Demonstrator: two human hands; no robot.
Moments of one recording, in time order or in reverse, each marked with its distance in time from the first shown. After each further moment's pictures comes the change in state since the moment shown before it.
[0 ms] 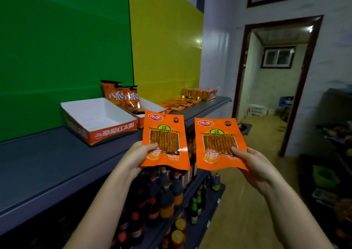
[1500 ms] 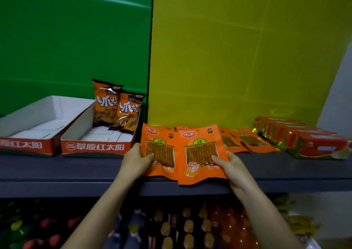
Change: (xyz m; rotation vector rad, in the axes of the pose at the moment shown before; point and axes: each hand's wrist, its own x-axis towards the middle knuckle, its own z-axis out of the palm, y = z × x) left_hand 0.364 0.021 0.176 0.469 1.027 -0.020; right_hand 0.581 0.001 0.010 -0.275 -0.783 0.070
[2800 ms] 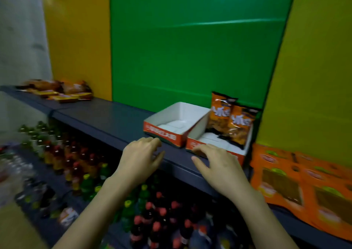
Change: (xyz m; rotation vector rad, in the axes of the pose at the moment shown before) left_hand -0.101 -0.071 -0.204 1.059 0.578 0.194; right_hand -0.085 -0.044 0.235 -0.899 -0.570 -1.016
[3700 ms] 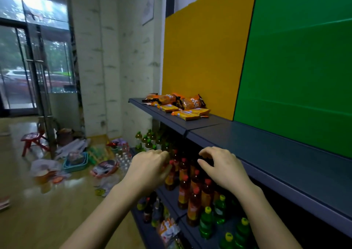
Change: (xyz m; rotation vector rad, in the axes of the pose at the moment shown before) left_hand -0.060 -0.465 -0.077 0.297 -0.061 -0.195; right_hand 0.258 -0.373 0.246 0.175 -0.164 -0.273
